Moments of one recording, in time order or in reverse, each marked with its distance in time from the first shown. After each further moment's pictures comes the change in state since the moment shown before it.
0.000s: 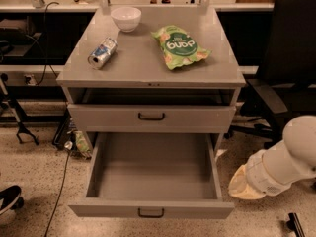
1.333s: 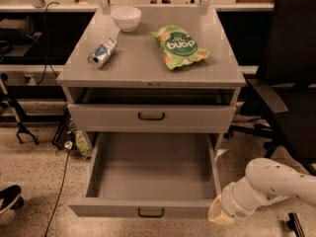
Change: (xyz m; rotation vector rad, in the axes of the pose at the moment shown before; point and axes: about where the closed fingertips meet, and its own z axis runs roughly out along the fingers) arm 0.028 0.027 0.172 -0.146 -0.063 0.113
